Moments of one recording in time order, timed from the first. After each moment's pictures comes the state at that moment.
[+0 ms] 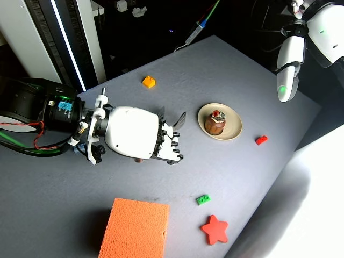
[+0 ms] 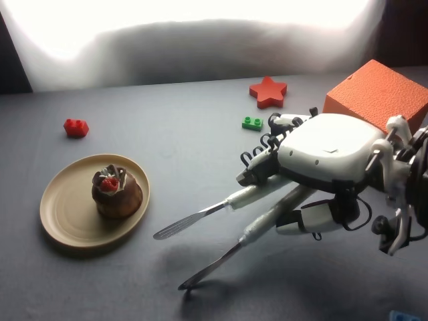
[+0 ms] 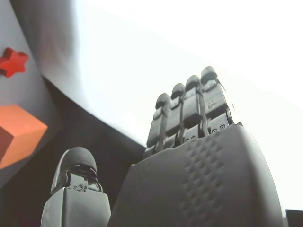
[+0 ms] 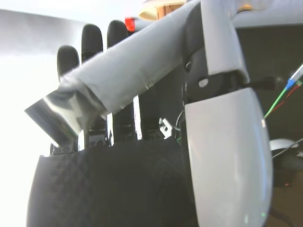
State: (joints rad) left arm -0.13 -0.99 1.31 1.51 0.08 -0.19; right arm -0.49 -1.14 1.02 0.22 0.35 -1.17
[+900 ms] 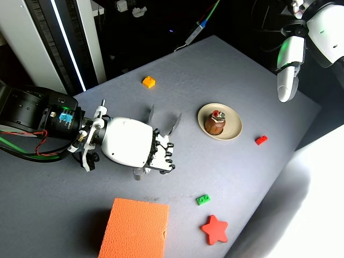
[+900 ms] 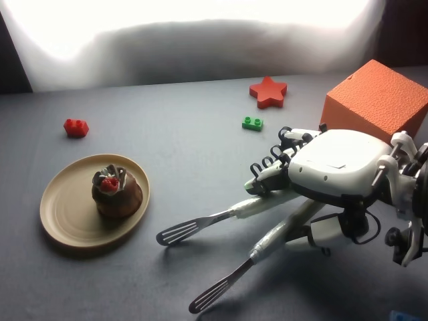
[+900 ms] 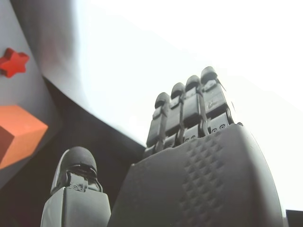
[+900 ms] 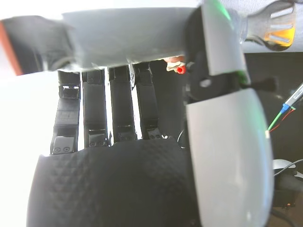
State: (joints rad) left arm -0.13 -0.99 1.31 1.51 0.08 -0.19; right arm -0.53 -1.13 1.02 0.23 0.34 -1.19
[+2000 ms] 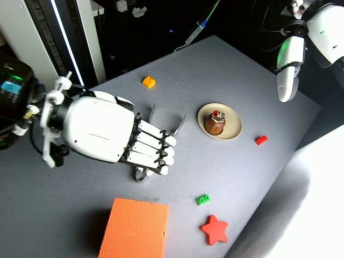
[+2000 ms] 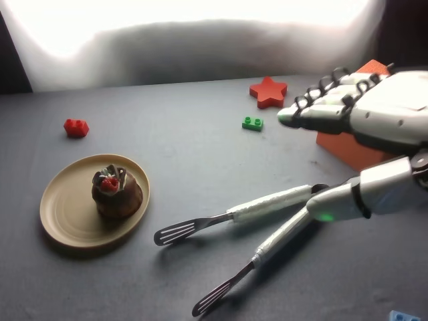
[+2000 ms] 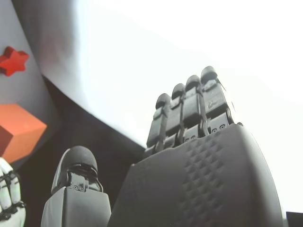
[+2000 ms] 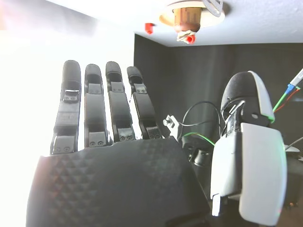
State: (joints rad) left arm -0.13 -0.99 1.31 1.49 0.09 -0.19; right arm -0.32 -0.80 0.82 0.22 0.11 -1.20
